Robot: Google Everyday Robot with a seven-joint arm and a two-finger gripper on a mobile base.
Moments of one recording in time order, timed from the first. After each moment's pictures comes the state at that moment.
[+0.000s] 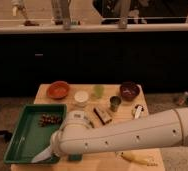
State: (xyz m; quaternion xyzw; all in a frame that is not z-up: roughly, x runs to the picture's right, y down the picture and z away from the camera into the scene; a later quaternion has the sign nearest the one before) arm -0.176 0.248 0.622 -0.18 -0.31 -0.25 0.90
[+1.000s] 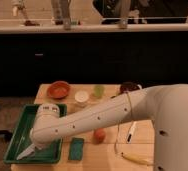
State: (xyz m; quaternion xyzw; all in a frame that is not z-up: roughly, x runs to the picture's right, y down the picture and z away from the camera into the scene) arm -0.261 0.248 0.675 -0.20 -0.31 -0.31 0.88
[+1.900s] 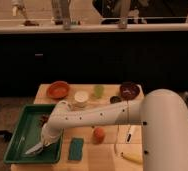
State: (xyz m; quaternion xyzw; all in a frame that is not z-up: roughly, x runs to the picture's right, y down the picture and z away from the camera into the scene) arm -0.252 0.271 0.755 -0.27 -0.36 -0.24 0.86
